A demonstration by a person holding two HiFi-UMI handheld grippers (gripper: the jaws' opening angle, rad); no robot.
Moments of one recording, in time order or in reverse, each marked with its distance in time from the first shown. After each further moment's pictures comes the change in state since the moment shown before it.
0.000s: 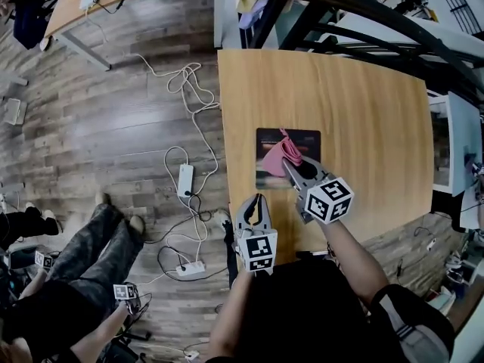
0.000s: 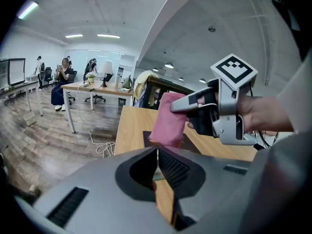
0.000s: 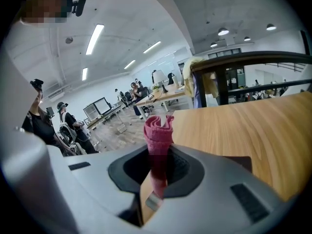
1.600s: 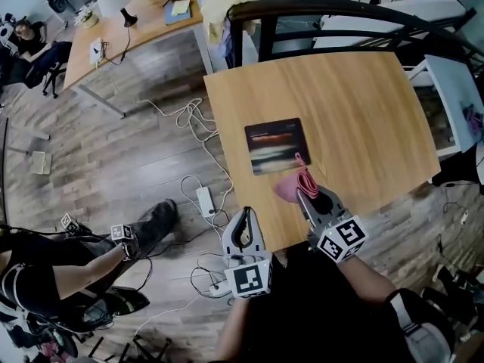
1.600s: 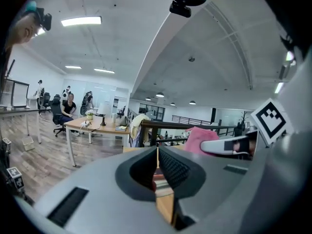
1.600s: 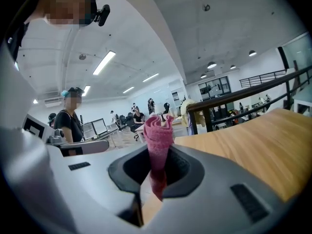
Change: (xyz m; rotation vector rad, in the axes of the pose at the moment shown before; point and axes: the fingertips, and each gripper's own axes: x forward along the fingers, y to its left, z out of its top) left arm -0.196 -0.037 0.104 0.121 -0.338 -0.021; right arm -0.213 0.113 0.005 -0.019 -0.360 -0.110
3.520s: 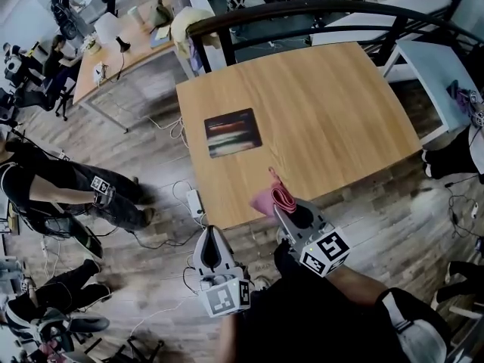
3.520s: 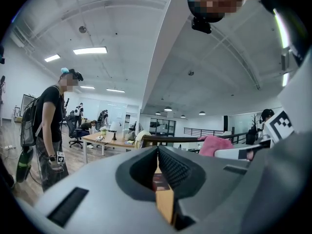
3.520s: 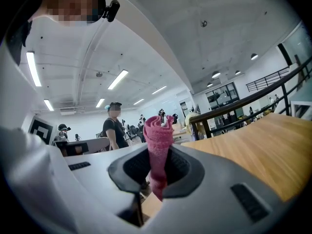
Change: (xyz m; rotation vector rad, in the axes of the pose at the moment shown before) left arm -0.177 -0.160 0.022 0.008 -0.186 0.178; right arm -0.241 0.007 0.004 -0.009 -0.138 0.125
